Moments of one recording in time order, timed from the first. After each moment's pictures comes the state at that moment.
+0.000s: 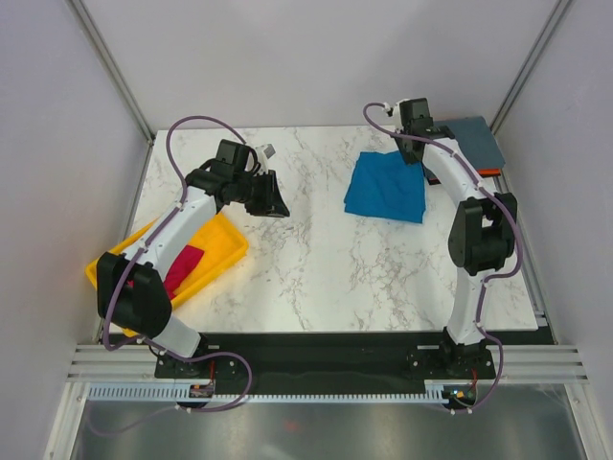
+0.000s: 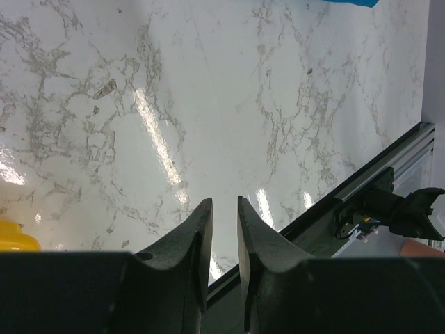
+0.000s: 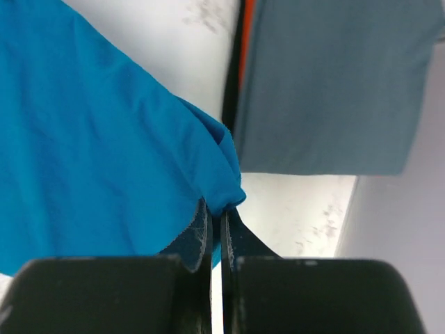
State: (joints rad) left arm -0.35 1.54 1.33 -0.68 0.45 -0.36; right arm 0.19 2.04 1.85 -0.63 0.27 -0.28
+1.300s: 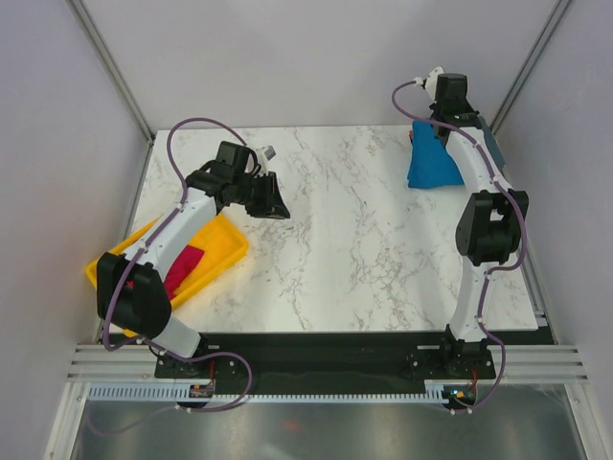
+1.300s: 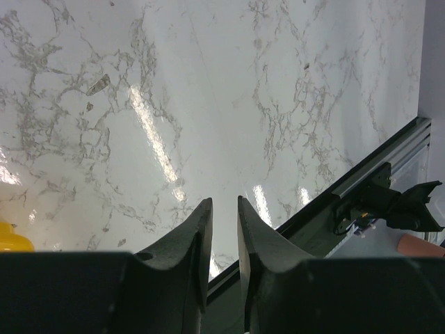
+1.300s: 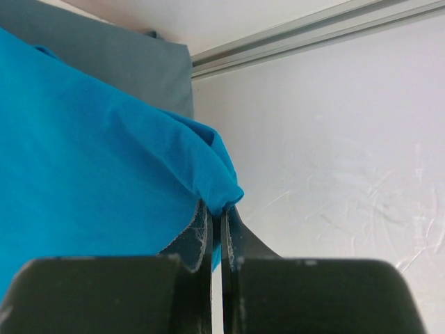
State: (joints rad) left arm -0.35 1.54 1.32 -0.67 0.47 -0.36; right arm 0.04 2.13 2.02 -0.38 0.58 -0.73
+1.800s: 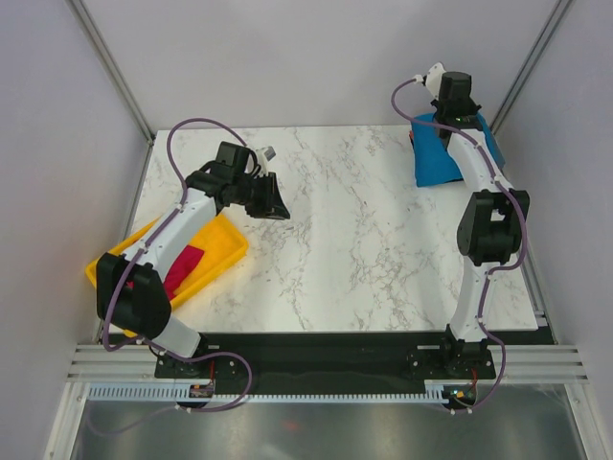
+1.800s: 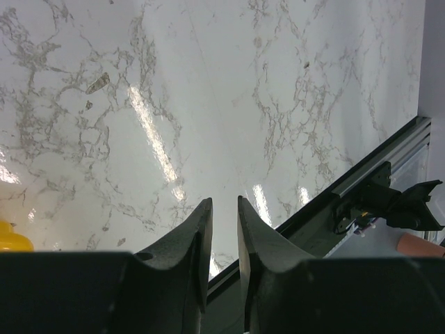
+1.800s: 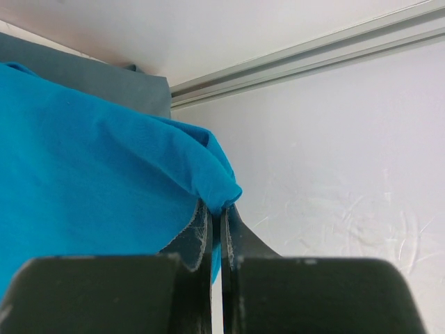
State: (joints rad) left arm -0.35 1.54 1.32 -0.67 0.47 -0.36; right arm 0.02 2.13 1.99 -0.22 0.53 -0.83
